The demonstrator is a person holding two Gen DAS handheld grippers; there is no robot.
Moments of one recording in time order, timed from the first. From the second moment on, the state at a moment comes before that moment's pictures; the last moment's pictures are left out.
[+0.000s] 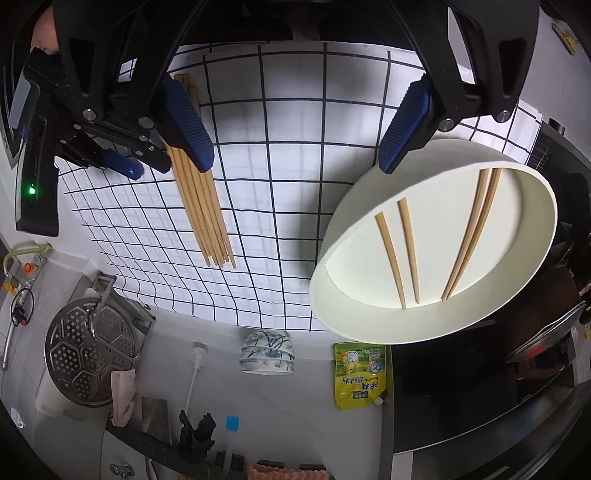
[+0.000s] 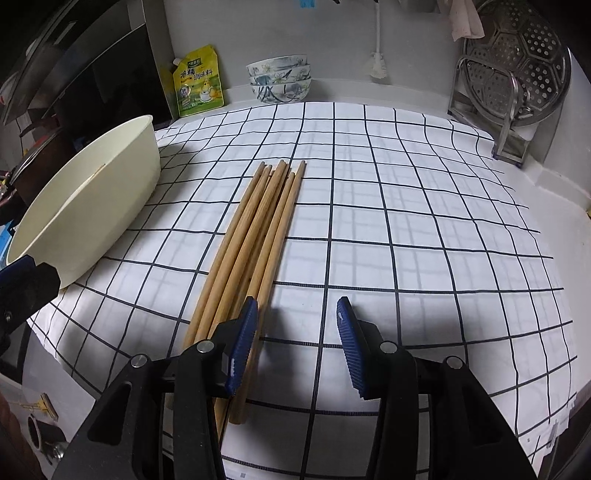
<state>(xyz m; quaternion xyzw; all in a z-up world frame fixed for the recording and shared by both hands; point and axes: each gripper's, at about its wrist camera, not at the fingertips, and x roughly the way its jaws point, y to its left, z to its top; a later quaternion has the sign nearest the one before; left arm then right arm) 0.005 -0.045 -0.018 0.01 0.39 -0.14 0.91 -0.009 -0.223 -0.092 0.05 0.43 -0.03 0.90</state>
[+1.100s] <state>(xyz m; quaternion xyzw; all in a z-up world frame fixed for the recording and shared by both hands) 0.041 -0.105 -0.075 0.05 0.45 -0.14 0.88 -0.022 -0.279 -0.092 0.07 0.42 -0.04 0.90</state>
